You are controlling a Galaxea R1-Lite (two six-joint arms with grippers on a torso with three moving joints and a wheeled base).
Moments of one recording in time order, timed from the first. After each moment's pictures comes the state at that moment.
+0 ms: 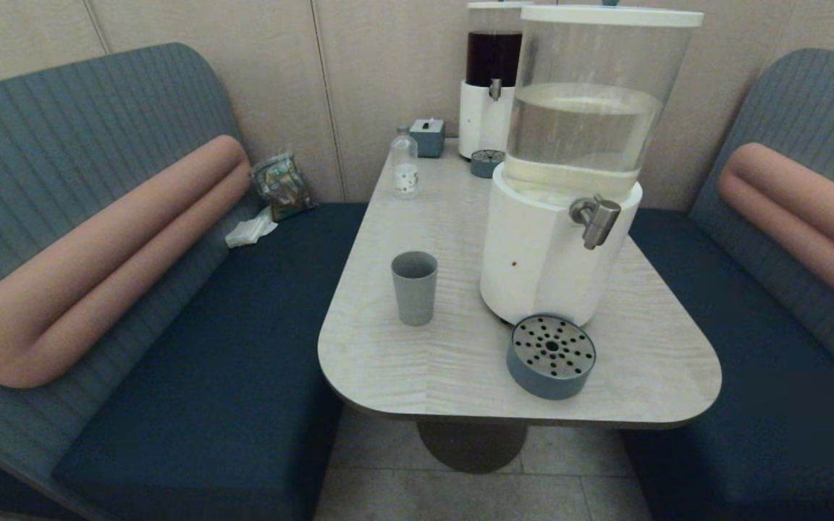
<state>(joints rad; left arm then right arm) 0.02 0.00 0.00 0.00 0.03 -0.05 0.00 0.00 0.00 -0.01 -0.03 0.03</state>
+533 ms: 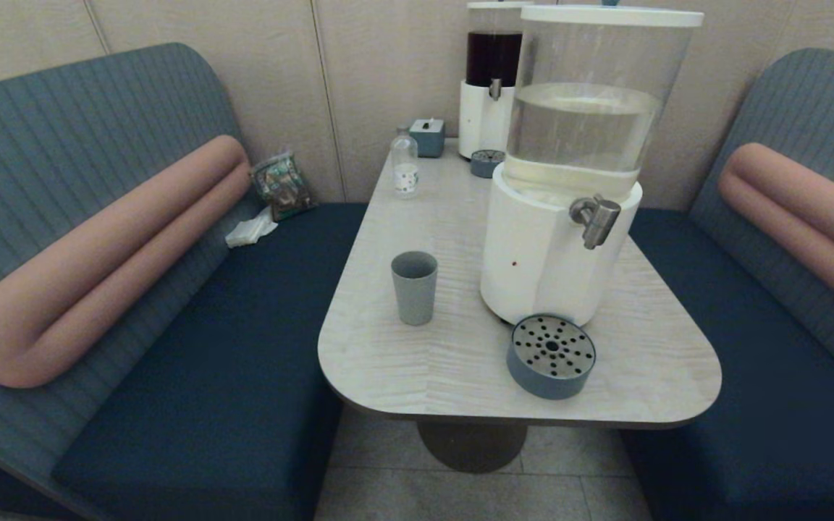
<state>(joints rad) 0.02 0.00 0.00 0.00 0.03 -0.05 0.00 0.00 0.00 -0.01 -0.03 0.03</state>
